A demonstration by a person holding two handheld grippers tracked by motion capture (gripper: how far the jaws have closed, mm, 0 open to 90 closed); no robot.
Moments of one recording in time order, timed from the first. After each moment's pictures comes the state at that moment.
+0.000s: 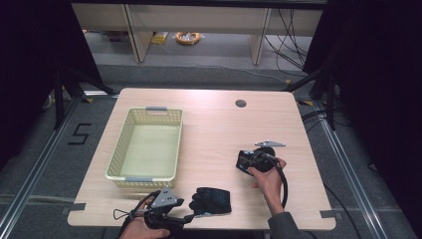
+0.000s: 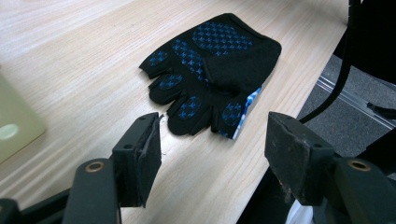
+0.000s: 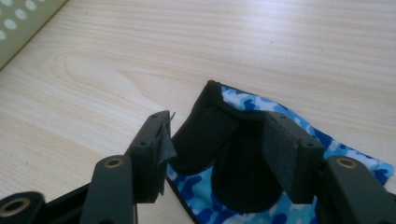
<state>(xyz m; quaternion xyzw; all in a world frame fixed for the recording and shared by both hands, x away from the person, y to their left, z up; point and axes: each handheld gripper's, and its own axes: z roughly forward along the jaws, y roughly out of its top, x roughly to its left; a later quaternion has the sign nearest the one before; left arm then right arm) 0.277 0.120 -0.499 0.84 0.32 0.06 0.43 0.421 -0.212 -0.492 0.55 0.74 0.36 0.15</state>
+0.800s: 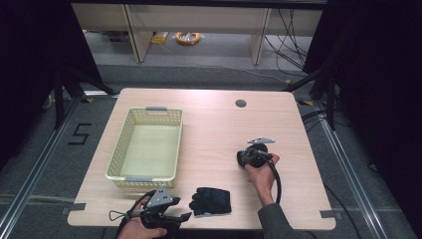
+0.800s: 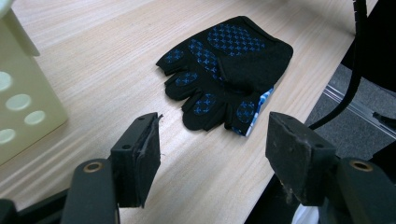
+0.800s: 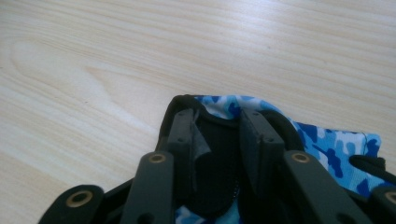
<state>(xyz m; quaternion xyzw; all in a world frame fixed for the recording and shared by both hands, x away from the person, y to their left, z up) 0.277 0.128 -0.500 0.83 0.34 0.06 0.43 0.438 -0.200 -0.502 0.54 0.76 0.31 0.17</state>
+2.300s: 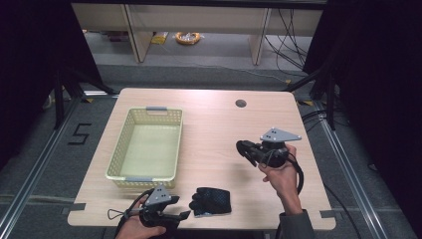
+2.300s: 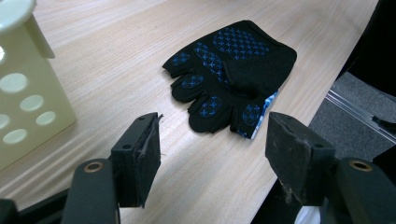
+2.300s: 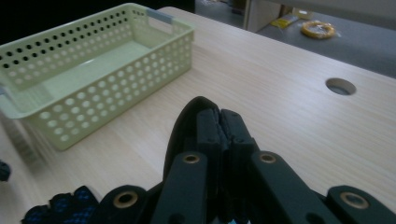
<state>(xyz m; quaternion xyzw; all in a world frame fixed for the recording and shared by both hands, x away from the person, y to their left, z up) 0.280 0.131 -0.499 0.82 0.35 0.06 0.44 0.382 -0.208 -0.395 0.36 0.79 0.46 0.19</state>
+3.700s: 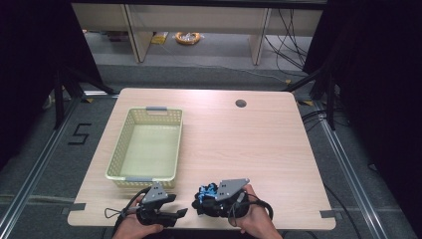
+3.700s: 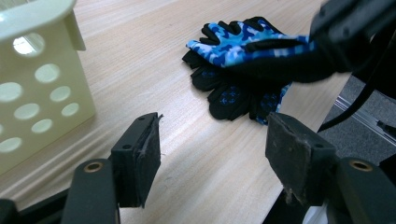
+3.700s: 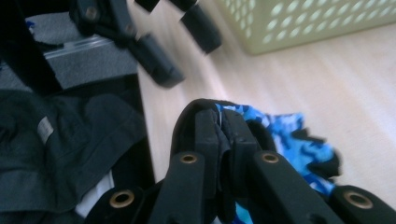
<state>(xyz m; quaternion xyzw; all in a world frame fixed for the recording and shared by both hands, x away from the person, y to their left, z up) 0.284 0.139 -0.500 0.82 0.36 0.07 0.44 0.302 -0.125 -0.468 0.15 0.90 0.40 0.03</state>
